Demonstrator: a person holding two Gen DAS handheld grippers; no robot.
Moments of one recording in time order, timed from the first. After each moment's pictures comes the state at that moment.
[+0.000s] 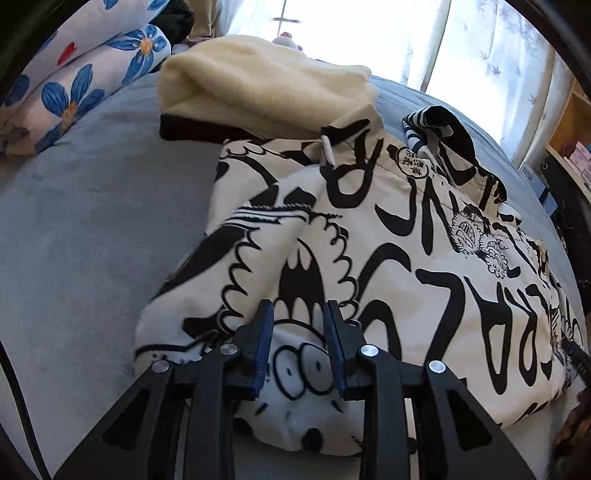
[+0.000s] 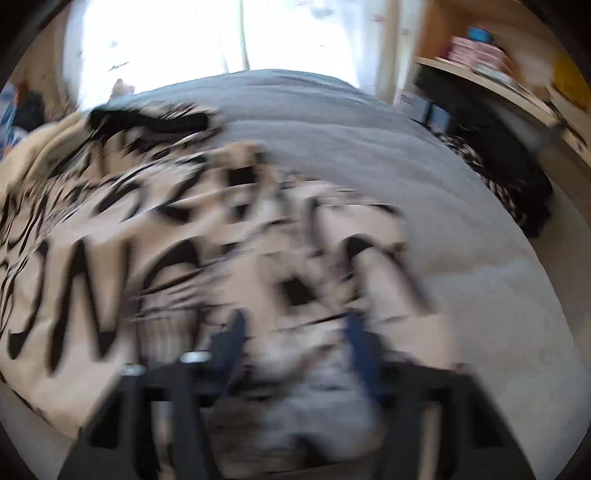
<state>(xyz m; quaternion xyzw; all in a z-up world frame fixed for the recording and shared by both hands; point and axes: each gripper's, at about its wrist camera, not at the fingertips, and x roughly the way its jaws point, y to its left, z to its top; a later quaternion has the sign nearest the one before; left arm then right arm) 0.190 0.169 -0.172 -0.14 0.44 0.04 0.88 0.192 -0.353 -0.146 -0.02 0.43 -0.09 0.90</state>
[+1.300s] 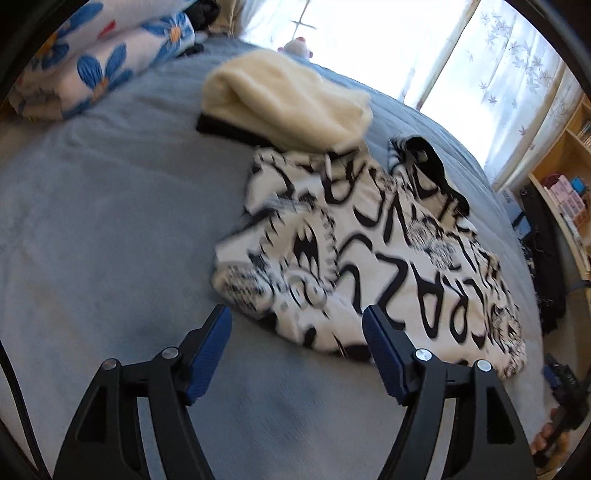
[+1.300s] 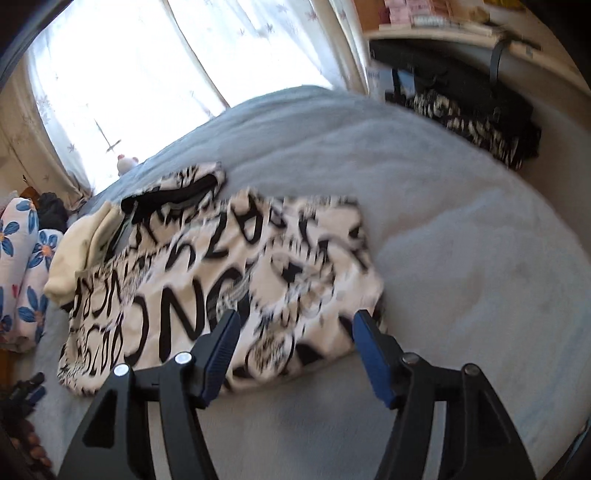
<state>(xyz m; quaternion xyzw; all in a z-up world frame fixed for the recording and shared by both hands) 0.110 0.193 -0.119 -0.23 0.46 0.01 0.86 0.109 -0.380 -0.078 0.16 0.42 -0.05 0.89</state>
